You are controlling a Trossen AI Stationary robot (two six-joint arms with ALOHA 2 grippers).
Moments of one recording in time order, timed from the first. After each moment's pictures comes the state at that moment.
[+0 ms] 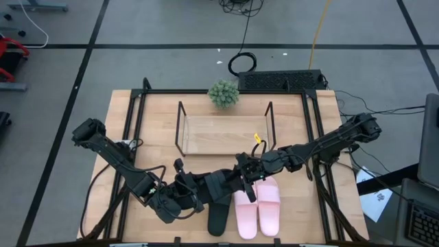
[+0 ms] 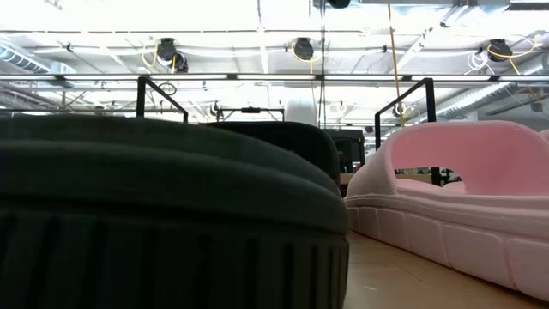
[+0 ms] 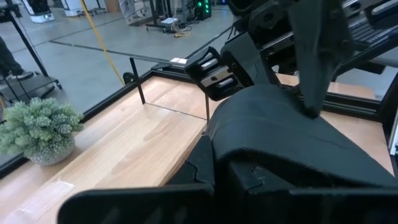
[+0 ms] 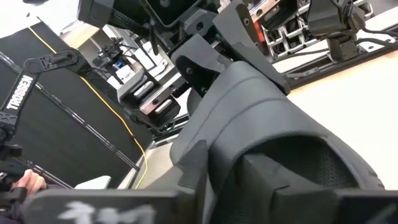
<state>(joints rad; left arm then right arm) -0.67 1.62 1.29 -0.24 -1.09 -0.49 0.35 1.51 1.03 0.32 0.02 0.61</state>
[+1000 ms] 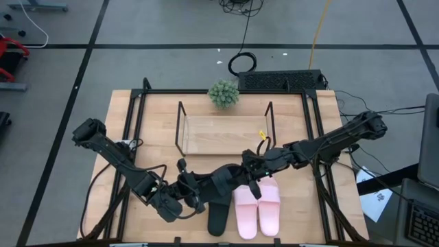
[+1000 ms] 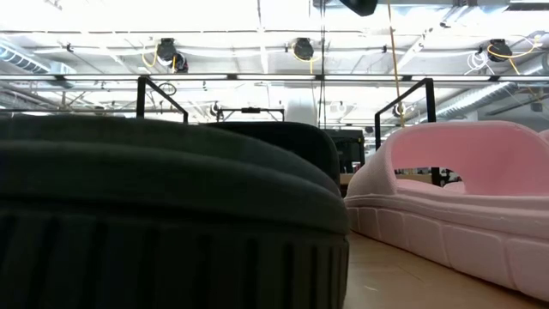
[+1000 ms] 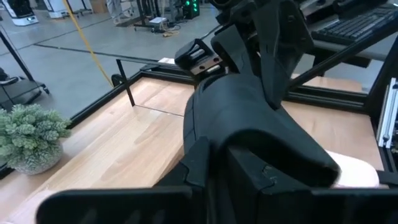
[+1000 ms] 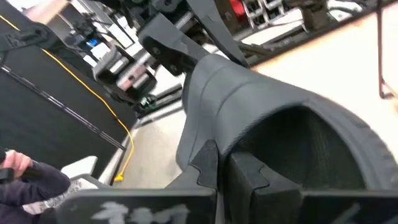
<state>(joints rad) -0.68 1.62 1.29 -0.27 -1.02 -0.48 0.34 1.40 1.03 0.06 0.03 0.64</state>
